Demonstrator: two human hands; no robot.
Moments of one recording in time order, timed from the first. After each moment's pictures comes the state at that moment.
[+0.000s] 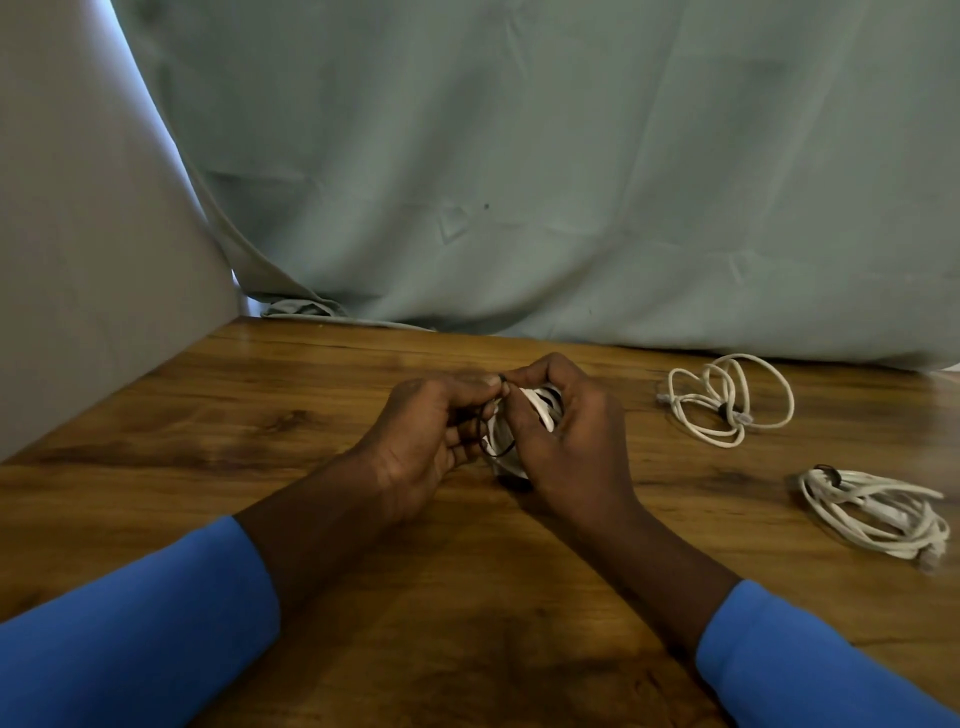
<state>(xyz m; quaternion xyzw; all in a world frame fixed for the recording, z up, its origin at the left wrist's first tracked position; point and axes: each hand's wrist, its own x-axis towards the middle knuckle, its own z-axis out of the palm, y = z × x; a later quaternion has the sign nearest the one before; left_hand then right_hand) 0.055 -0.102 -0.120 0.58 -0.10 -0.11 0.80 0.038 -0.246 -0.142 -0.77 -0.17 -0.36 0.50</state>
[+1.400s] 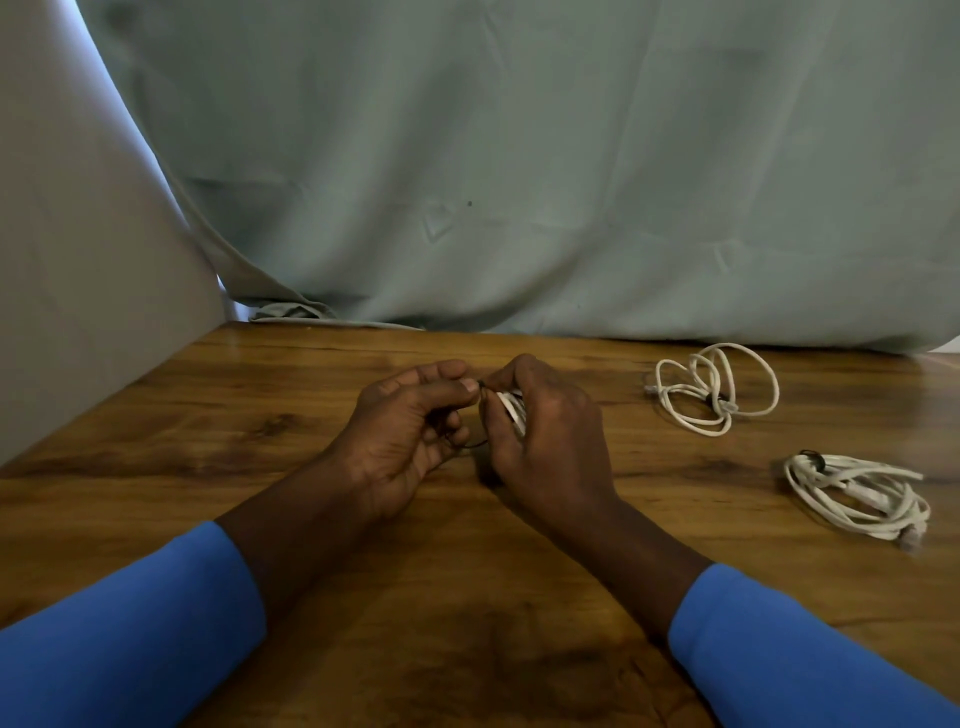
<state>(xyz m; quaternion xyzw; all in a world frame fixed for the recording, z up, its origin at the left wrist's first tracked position) 0.056 -0.098 -0.121 0.52 -0.03 -0.08 0.85 0.038 -0.245 -0.143 -0.84 -0.18 -0.42 0.29</state>
